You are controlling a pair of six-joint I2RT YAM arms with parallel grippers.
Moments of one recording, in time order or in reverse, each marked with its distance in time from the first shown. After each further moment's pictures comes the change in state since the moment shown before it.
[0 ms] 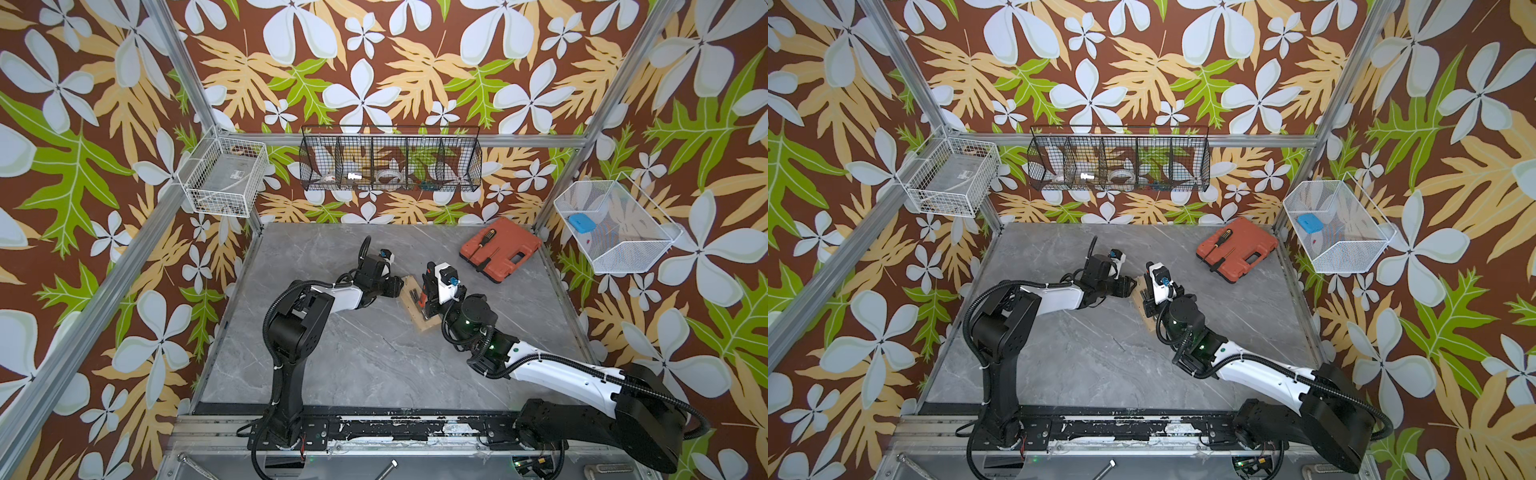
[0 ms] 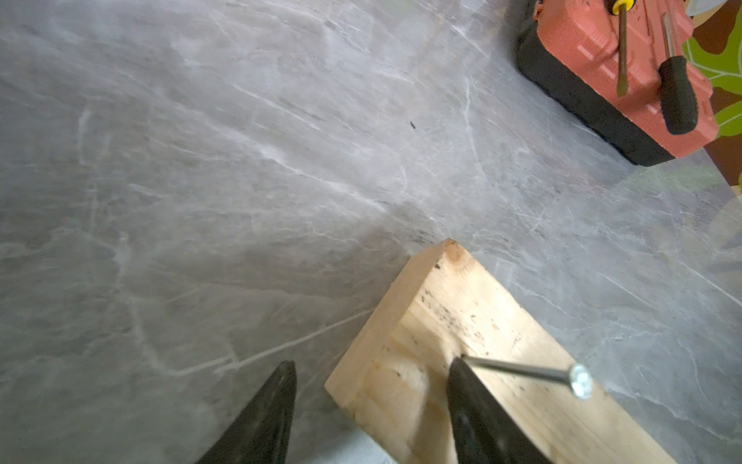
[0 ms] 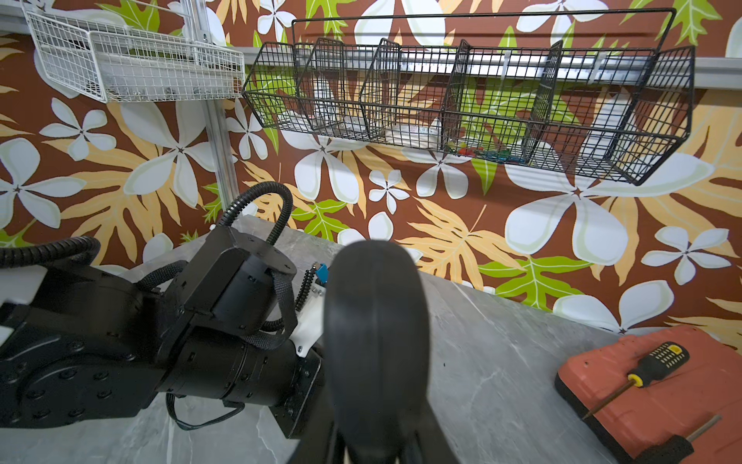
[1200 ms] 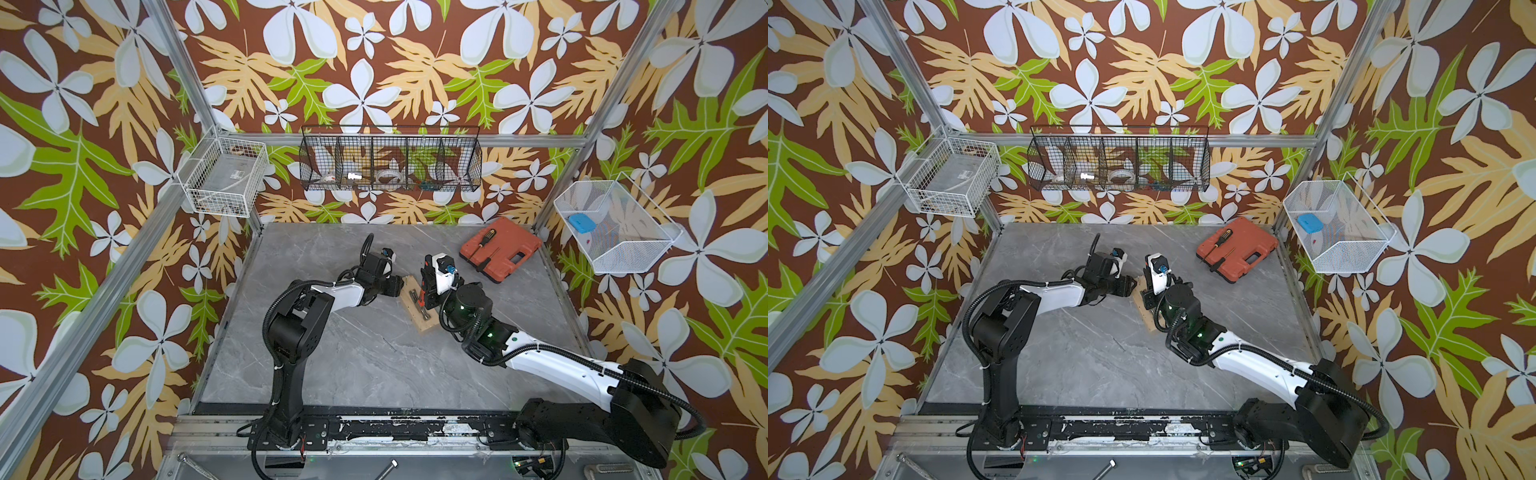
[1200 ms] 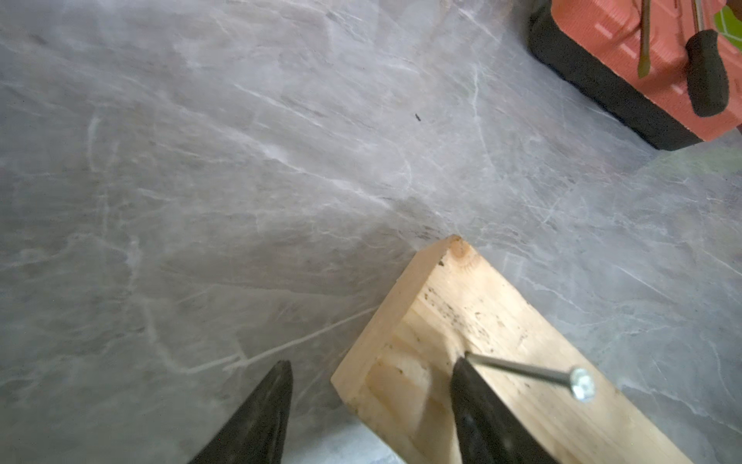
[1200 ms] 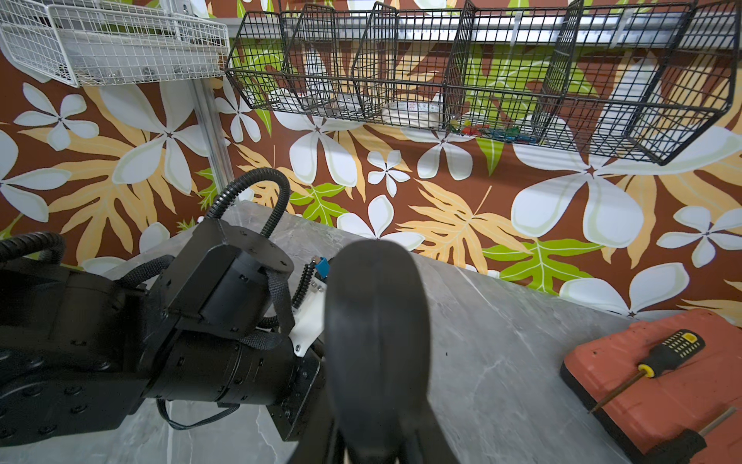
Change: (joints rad) left arm -0.010 0.004 0.059 -0.080 -0.026 0.036; right arm -0.058 0.049 0.106 -0.139 -0.058 0.055
